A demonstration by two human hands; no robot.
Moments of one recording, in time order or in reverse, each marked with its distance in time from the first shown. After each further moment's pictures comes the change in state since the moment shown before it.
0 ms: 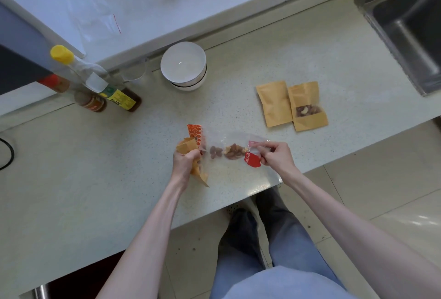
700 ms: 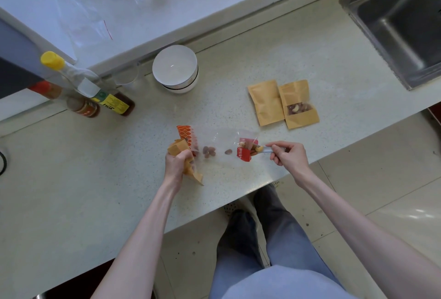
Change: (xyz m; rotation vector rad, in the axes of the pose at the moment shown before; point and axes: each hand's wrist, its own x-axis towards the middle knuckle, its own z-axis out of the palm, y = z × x) left_hand -0.003 0.004 -0.005 -0.027 -0.014 -0.005; right_hand -0.020 -0.001 -0.042 0.021 0.111 -0.020
